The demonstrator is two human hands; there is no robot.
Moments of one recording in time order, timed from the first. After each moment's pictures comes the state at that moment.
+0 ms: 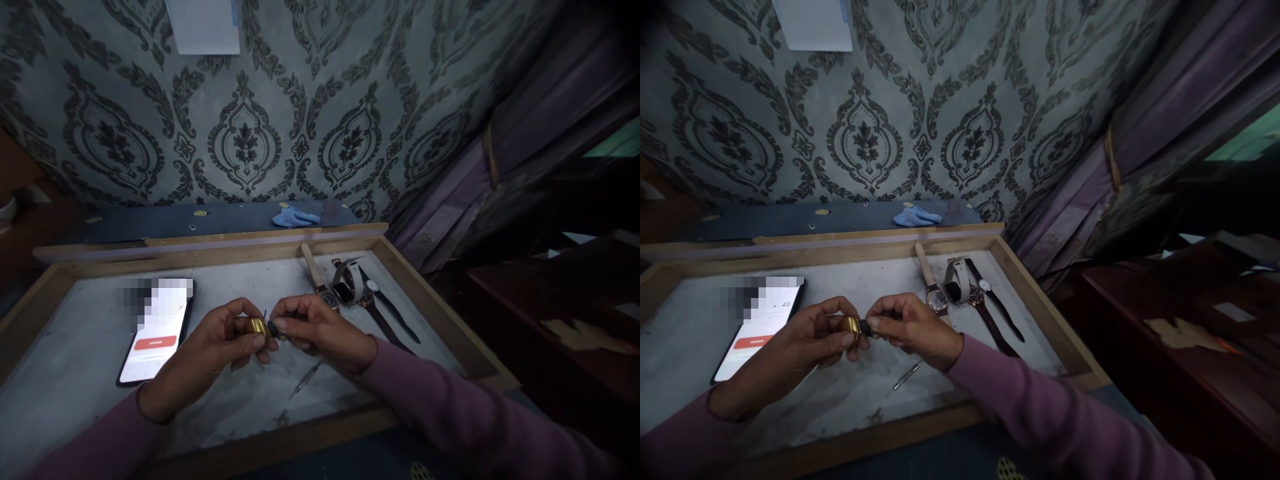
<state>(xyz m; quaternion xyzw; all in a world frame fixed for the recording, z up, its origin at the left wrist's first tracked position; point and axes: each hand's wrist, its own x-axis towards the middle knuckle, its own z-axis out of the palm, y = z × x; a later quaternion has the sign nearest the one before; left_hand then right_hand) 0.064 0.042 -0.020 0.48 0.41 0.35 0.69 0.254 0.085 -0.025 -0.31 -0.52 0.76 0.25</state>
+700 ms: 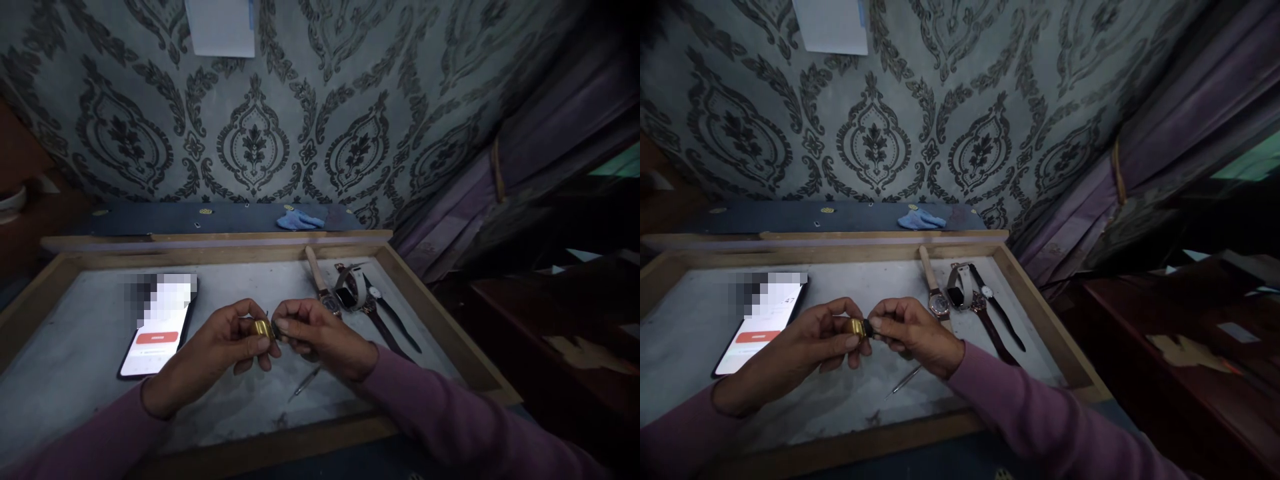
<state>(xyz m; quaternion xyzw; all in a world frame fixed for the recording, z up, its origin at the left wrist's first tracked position) 0.068 0.042 -0.015 0.48 0.41 0.35 0.69 0.251 0.084 -0.026 -0.30 -0.49 0.78 0.24</state>
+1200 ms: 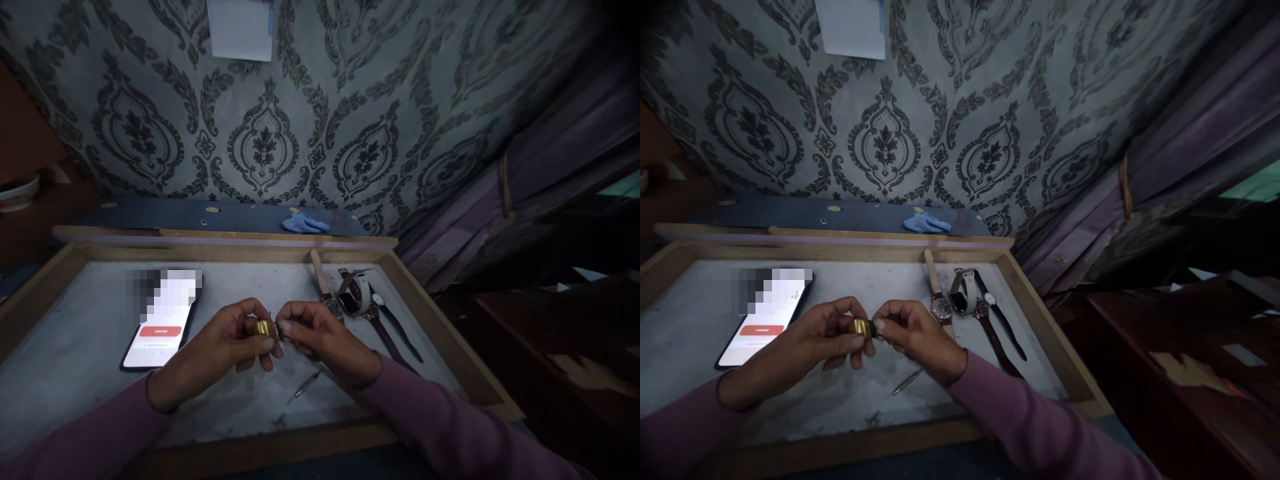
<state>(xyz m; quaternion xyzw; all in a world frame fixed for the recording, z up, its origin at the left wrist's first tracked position) 0.066 0.041 -0.018 0.49 0.41 0.35 0.69 0.249 0.082 -0.025 -0.32 -0.54 0.73 0.26</state>
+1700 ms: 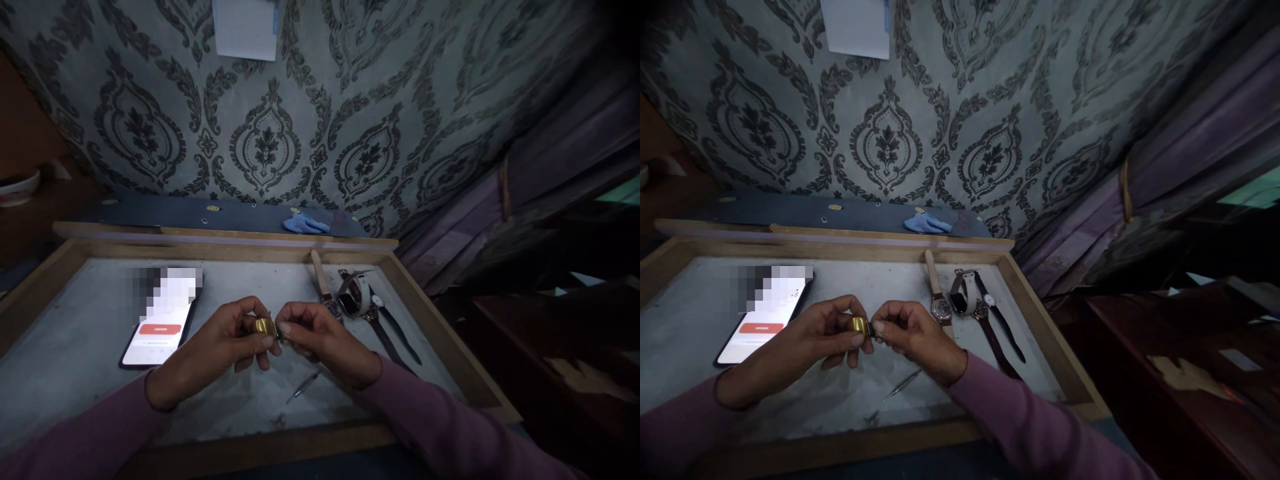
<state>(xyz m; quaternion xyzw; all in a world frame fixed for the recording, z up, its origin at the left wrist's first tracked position) 0.066 0.042 -0.019 0.49 0.42 0.35 0.68 0.250 0.081 -0.028 -0.32 -0.55 0.73 0.24</state>
